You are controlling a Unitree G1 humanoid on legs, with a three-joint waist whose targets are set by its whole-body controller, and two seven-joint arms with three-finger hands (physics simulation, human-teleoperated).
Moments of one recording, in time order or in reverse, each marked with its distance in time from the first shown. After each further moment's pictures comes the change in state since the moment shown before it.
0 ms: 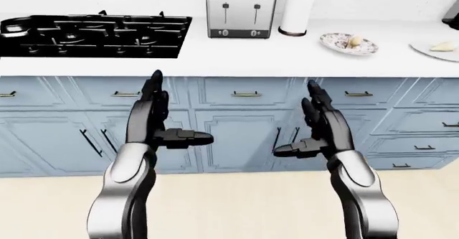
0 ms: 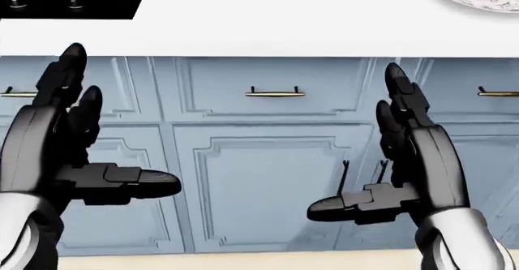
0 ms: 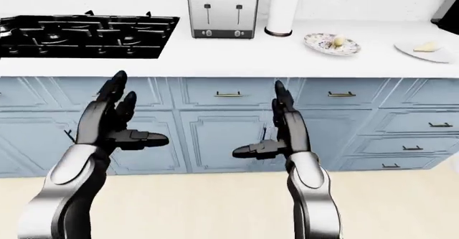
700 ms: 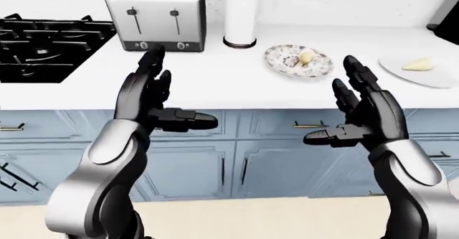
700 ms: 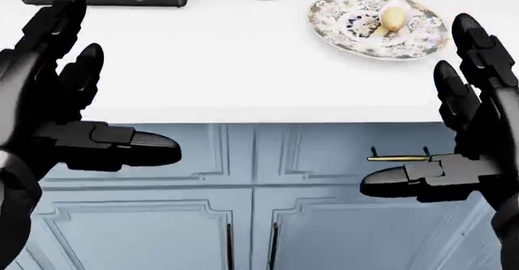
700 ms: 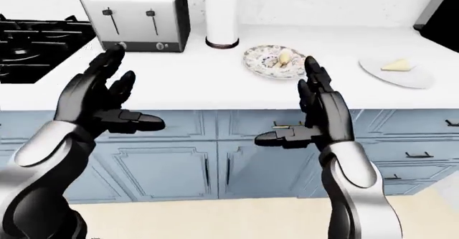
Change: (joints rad) left arm -0.261 0.079 0.057 -0.147 -0.183 0.395 0.086; right arm -0.118 -0.136 -0.193 -0.286 0.143 0.372 0.013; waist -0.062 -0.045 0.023
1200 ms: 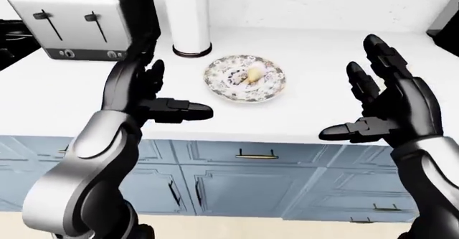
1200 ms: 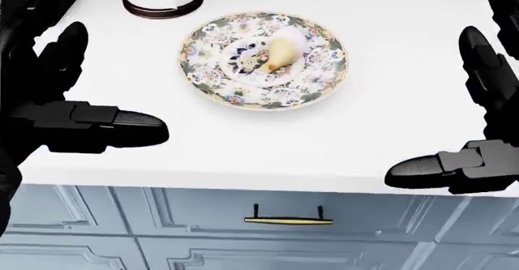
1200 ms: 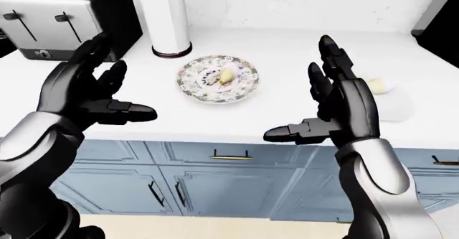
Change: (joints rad) left arm -0.080 0.033 0.055 -0.012 -0.075 0.062 0.051; right arm -0.053 -0.090 -0.103 -0.095 0.190 0.071 -0.054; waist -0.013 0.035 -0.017
